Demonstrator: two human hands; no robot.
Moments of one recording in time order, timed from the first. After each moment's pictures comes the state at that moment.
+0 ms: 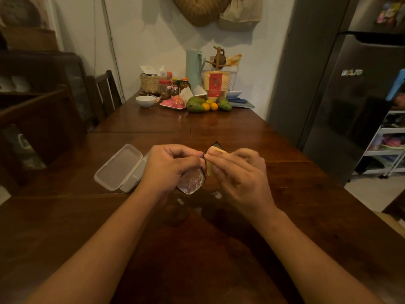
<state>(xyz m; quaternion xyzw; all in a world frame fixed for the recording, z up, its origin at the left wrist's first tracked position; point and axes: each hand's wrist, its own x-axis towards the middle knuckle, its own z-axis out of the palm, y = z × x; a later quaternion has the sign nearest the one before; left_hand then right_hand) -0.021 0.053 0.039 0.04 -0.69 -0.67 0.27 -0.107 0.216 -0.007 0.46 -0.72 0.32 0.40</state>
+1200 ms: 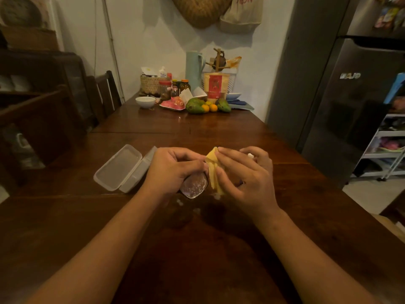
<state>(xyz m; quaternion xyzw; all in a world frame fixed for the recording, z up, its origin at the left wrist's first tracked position) -0.016 0.057 0.044 0.03 -0.71 -0.66 0.24 -0.112 0.223 -0.007 0.43 -0.74 0.32 0.41</state>
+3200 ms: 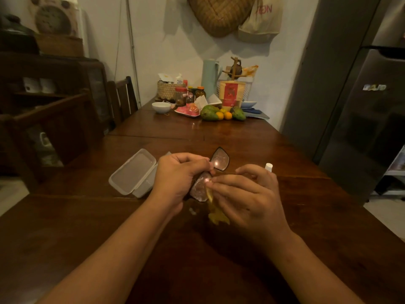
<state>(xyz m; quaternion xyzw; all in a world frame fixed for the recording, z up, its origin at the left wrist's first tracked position) -0.023 0.053 0.041 0.14 -0.61 -0.72 0.28 -0.090 0.212 -0.005 0.52 -0.71 0.28 0.39</state>
